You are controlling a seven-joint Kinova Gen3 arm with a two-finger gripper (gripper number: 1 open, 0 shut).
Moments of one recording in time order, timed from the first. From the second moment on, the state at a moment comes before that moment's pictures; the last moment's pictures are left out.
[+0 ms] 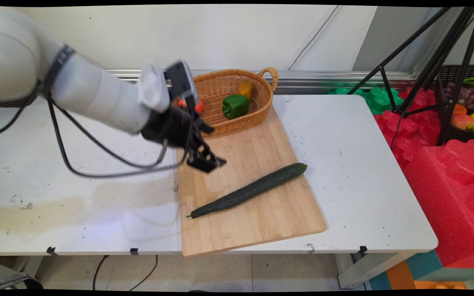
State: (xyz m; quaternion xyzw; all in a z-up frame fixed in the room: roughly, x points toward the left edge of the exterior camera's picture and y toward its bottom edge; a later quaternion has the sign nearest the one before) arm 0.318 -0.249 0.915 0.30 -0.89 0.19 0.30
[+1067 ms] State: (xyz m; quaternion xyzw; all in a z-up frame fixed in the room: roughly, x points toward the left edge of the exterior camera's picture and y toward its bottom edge) arm 0.360 -0.411 0.967 0.42 -0.81 0.29 0.28
